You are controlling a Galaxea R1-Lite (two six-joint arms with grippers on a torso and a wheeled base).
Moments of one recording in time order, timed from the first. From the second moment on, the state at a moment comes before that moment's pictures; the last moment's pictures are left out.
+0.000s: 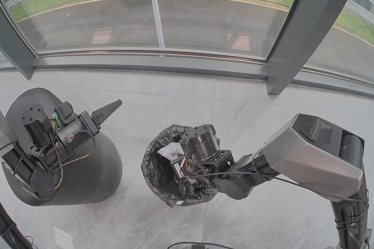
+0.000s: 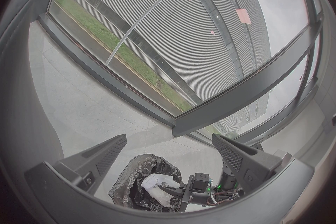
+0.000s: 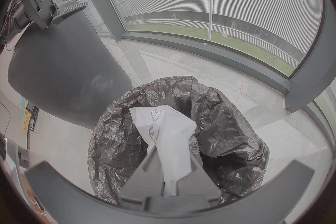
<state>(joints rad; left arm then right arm) -0.12 1.88 -0.46 -1.49 -0.50 -0.65 0.80 2.39 -1.33 -0.55 -0.27 0.00</state>
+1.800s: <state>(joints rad) -0.12 1.89 -0.46 -1.49 -0.50 -0.65 0.80 2.59 -1.56 -0.47 -0.21 0.10</state>
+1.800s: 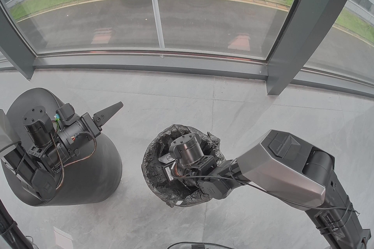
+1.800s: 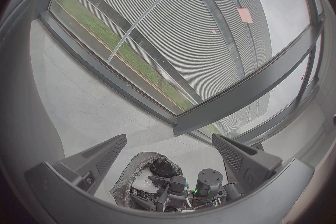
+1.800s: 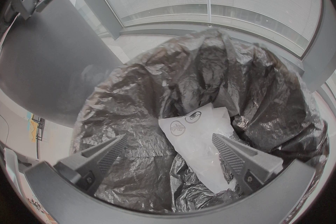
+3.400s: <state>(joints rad) -0.13 1.10 -0.45 -0.57 -0.33 -0.30 0.41 1.40 -0.82 -0.46 -0.30 0.06</state>
